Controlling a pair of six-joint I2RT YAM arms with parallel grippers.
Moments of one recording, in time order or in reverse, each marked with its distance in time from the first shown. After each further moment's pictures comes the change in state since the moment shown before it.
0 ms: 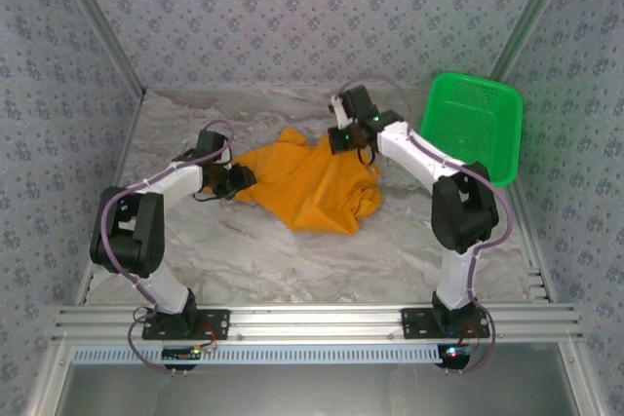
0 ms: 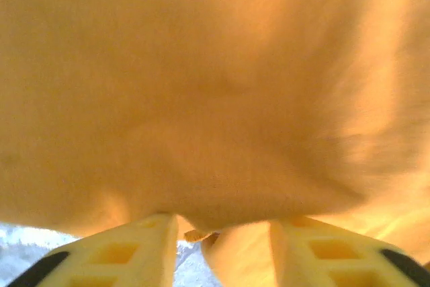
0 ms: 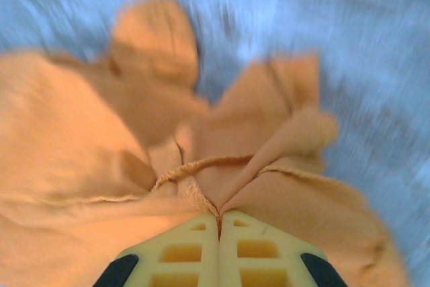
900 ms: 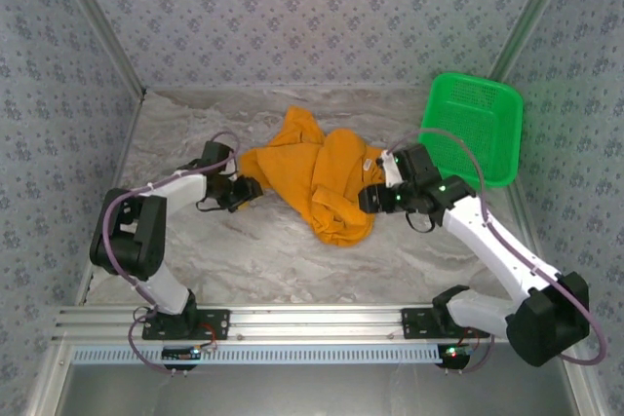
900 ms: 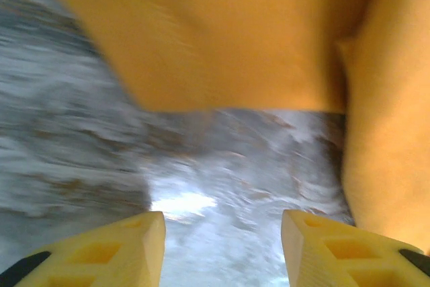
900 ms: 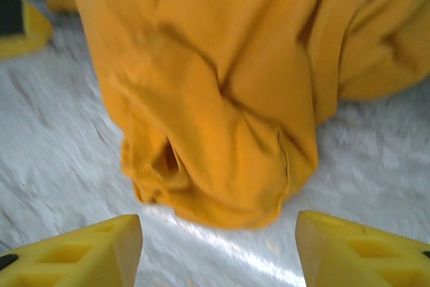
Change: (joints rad) left arm -0.064 -0.023 -0.096 0.020 0.040 0.014; right arm -0.025 -0.733 -0.679 -0.129 -0.141 0.172
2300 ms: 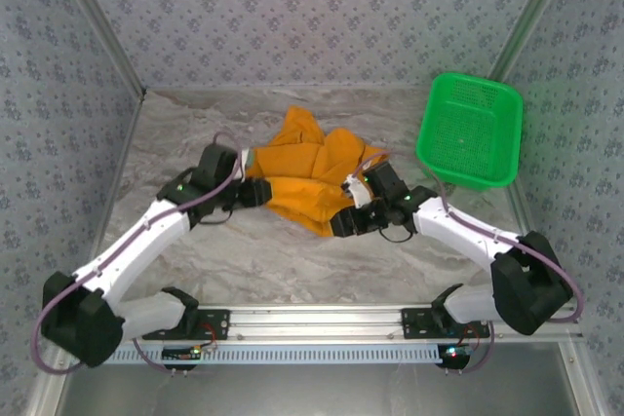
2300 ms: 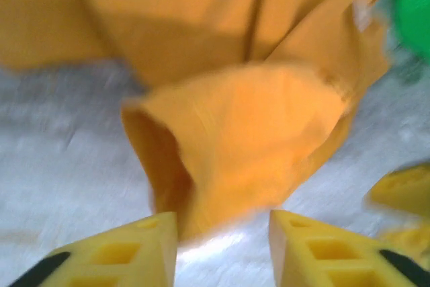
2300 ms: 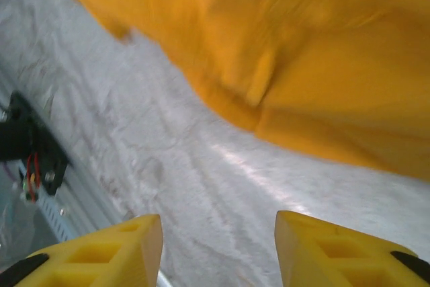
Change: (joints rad) left arm -0.244 -0.513 -0.061 -0.198 -0.181 0.031; right arm 0.117 0.150 -0.159 0.244 -0.274 0.051
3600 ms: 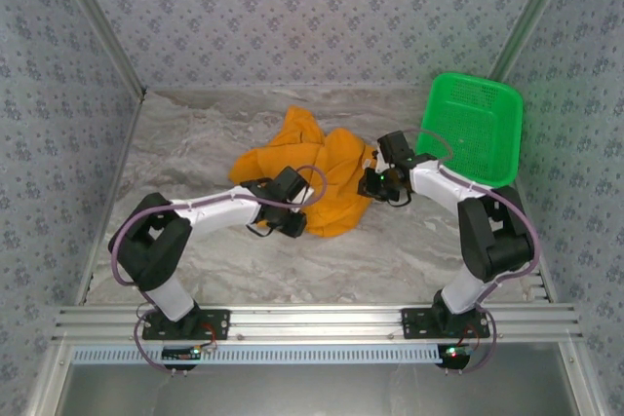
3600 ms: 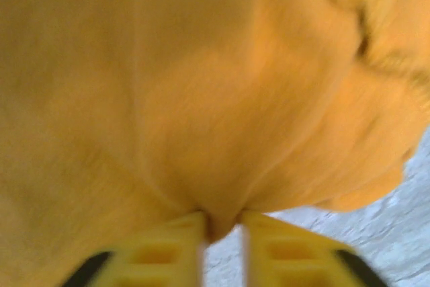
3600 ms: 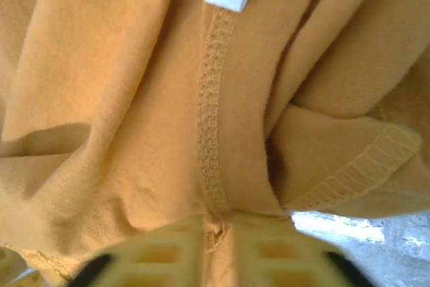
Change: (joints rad) left arm -0.291 0.538 0.130 0.081 -0.128 0.345; right arm -0.214 0.322 0.220 -0.023 0.199 0.182
